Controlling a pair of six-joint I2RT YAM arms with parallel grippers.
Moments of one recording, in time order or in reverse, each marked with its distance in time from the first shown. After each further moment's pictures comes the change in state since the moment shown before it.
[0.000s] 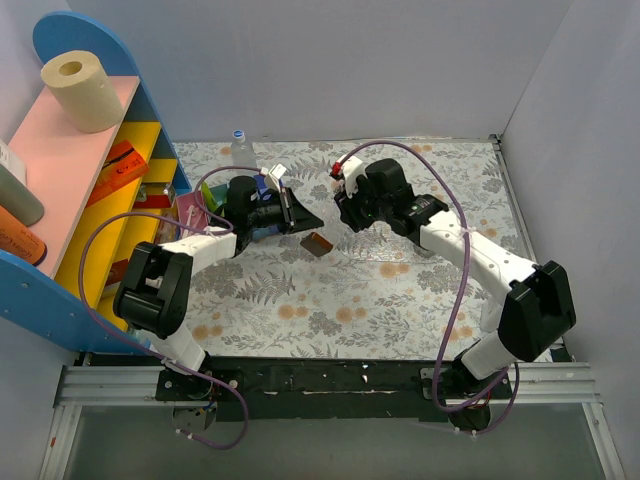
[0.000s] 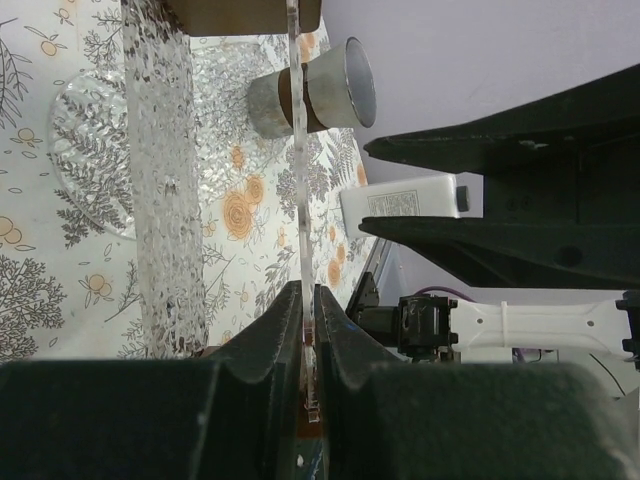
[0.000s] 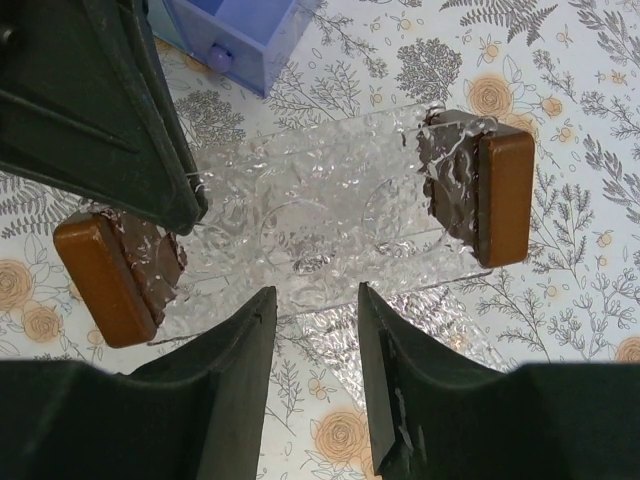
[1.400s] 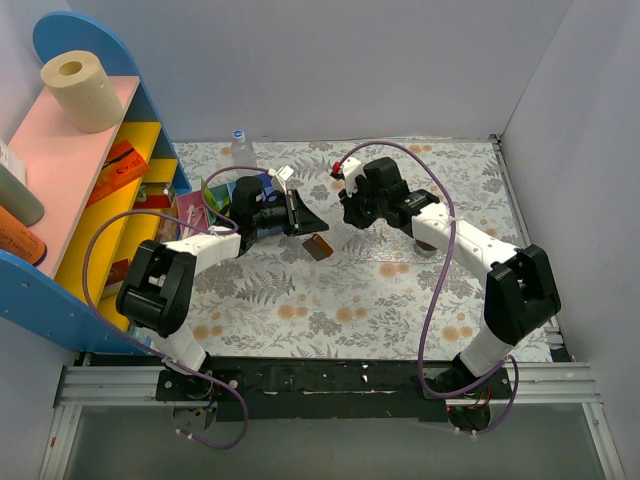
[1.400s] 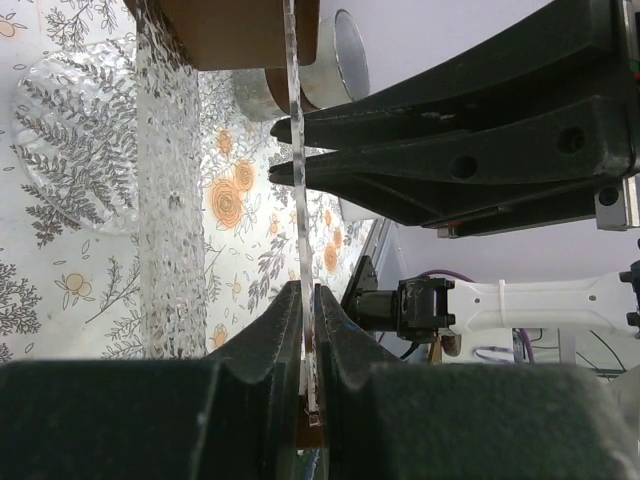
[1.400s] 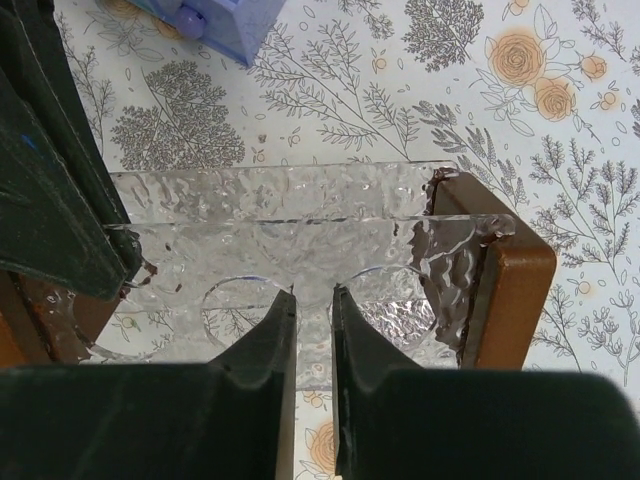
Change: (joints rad) left arm -0.036 0.016 0.014 -0.007 0.025 0.015; right arm -0.053 0.114 0.026 0.011 -0.061 0.005
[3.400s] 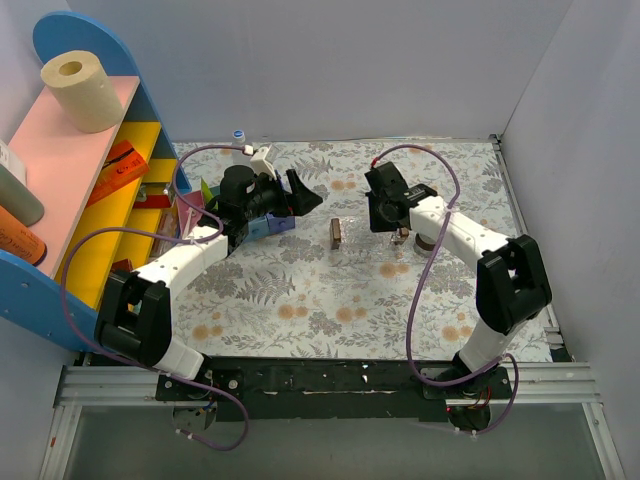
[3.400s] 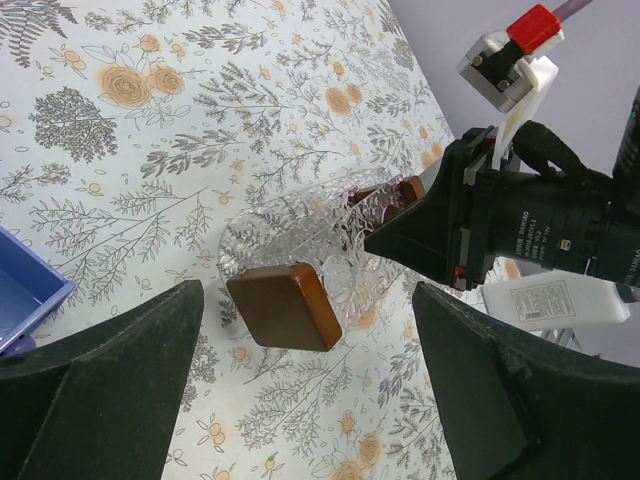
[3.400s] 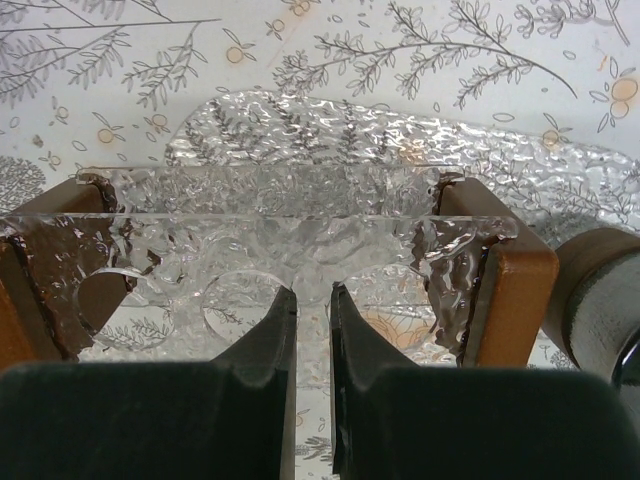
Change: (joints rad) left arm -0.011 -0.199 0.062 -0.216 -0.449 0.336; right arm -0.044 0.063 0.034 -0.258 0.391 0.563
